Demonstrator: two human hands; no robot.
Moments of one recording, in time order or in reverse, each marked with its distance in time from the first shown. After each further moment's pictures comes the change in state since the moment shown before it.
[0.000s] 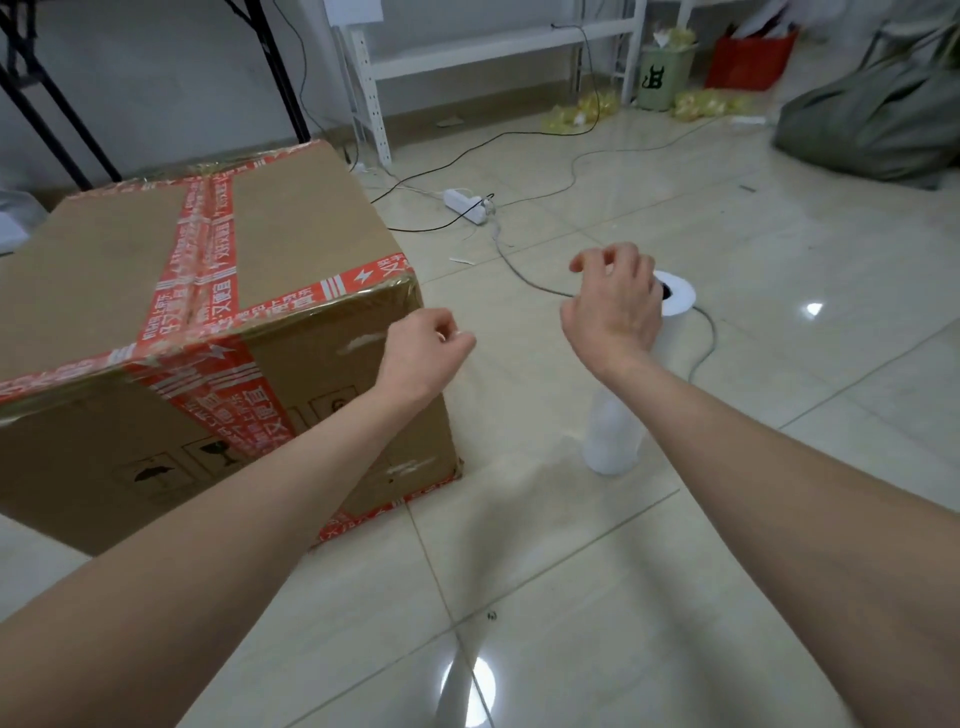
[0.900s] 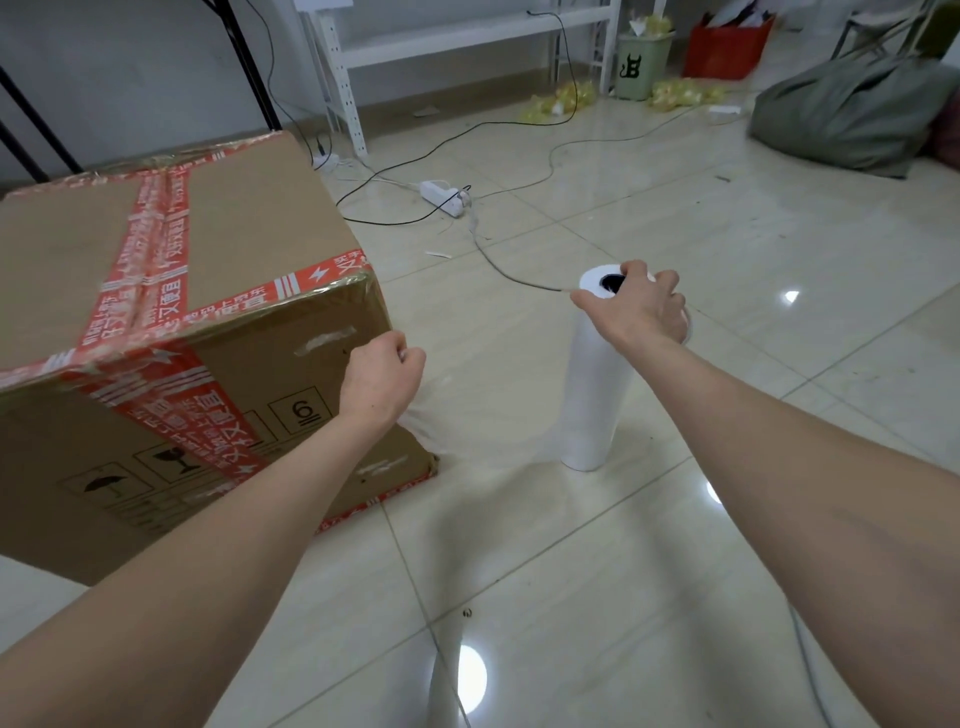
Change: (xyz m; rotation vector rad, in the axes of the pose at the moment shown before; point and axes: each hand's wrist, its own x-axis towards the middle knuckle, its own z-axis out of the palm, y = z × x) left_hand 0.000 -0.026 0.030 0.032 0.000 -0.170; right_hand 0.023 0.059 0.000 0.163 -0.262 0.464
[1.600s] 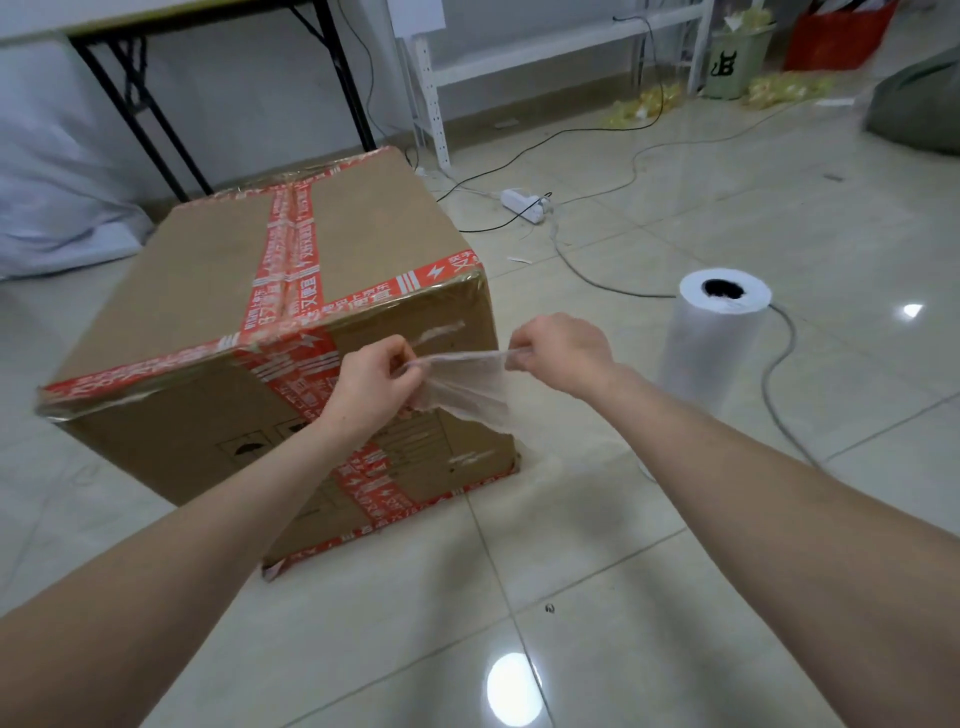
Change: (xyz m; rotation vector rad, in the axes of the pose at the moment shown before) left_hand -0.032 -0.062 -0.099 -0.040 -0.030 0.113; right_hand -0.092 -0.093 0.064 -0.267 -0.339 -0.773
